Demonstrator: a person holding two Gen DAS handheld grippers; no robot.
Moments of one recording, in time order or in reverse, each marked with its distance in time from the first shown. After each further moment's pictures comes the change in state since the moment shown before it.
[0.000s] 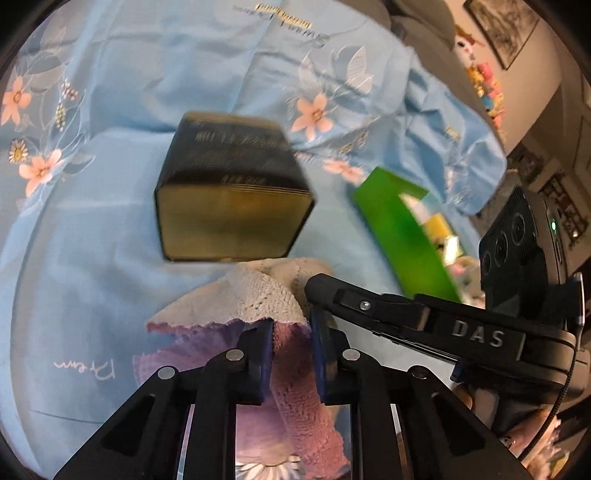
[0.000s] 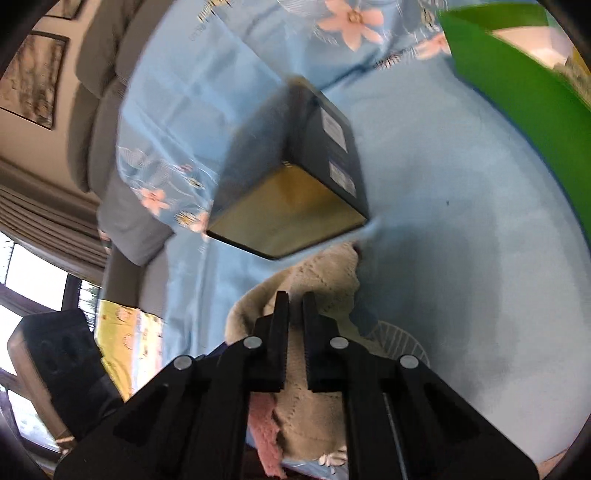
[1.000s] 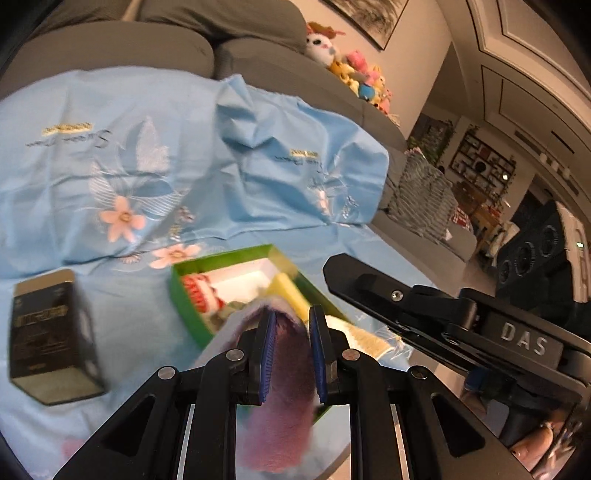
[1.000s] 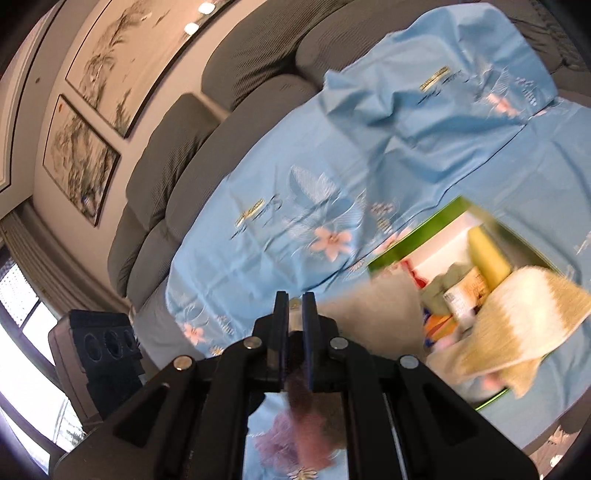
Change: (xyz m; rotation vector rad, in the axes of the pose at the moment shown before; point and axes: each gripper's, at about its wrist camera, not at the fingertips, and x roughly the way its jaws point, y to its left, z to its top) left arm 0.018 -0.214 0.067 0.317 -0.098 -0.240; right arm -0.217 -0.038 0.051 -0.022 -0.539 0.005
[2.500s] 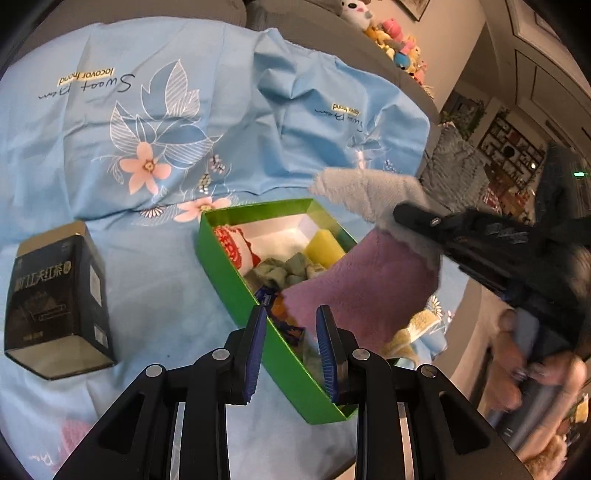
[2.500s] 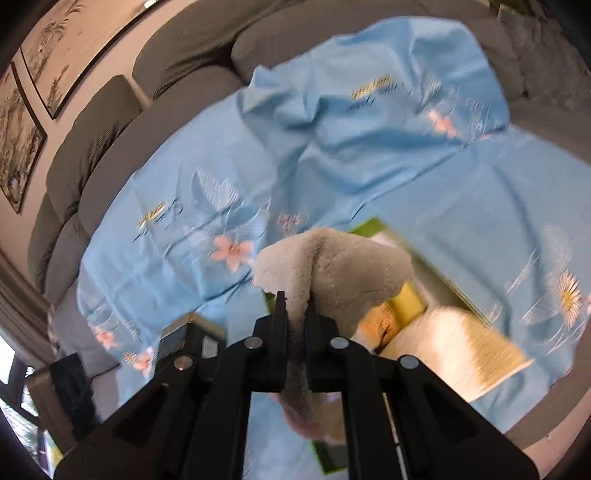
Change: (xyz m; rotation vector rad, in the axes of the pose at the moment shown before) left arm 0.021 0.037 -0.025 -0.048 0.131 0.098; right arm 0.027 -0.038 0.032 -0.075 0.013 -0.382
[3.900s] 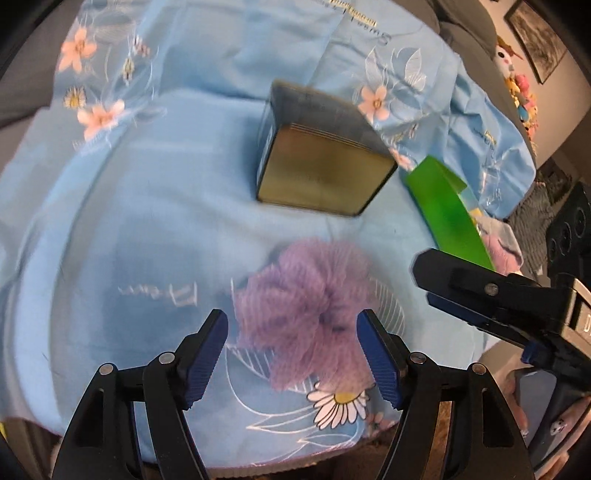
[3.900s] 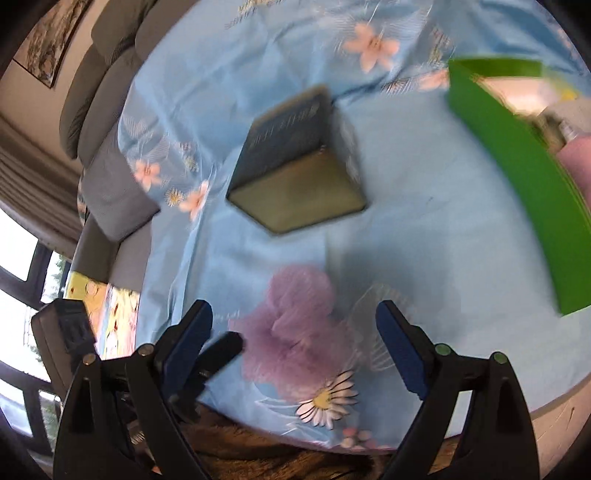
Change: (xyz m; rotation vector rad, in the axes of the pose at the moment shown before) left arm -0.096 0.184 -0.165 -0.397 0.058 0.213; right arm 0.077 0.164 -0.198 -0.176 0.520 0.229
